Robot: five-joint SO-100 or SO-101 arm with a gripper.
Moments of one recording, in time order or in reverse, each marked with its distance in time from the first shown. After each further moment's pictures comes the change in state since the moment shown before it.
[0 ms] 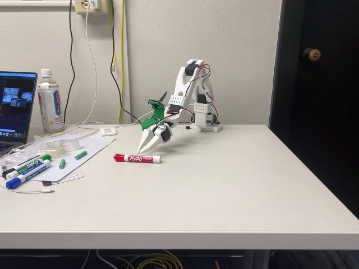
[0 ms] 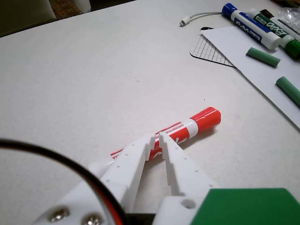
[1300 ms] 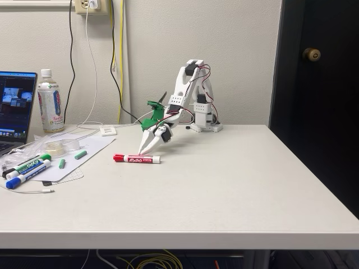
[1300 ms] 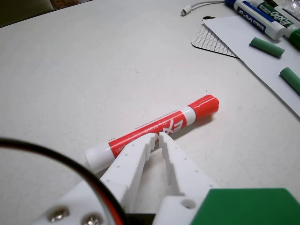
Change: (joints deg) arm 0.0 0.3 0.0 2.8 0.3
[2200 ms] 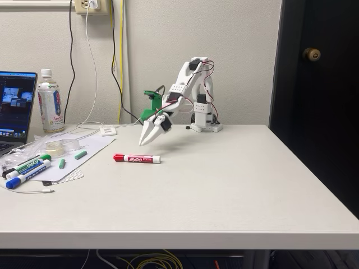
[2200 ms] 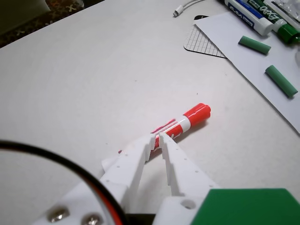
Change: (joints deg) arm 0.3 14.6 -1.9 21.3 4.9
